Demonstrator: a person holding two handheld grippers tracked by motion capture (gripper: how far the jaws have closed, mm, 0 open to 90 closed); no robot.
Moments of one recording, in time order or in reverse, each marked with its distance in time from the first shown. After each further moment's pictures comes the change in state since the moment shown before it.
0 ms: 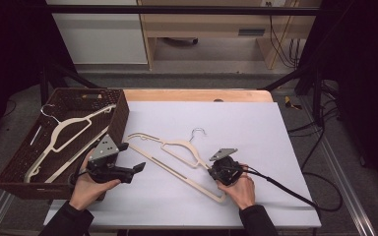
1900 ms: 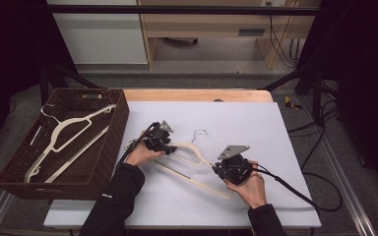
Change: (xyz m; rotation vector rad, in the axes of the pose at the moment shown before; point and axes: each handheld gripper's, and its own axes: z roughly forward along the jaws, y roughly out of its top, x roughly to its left) left arm 0.044 0.003 0.196 0.381 -0.092 0.086; right arm -0.007 0.004 -0.037 -0.063 0.037 -0.047
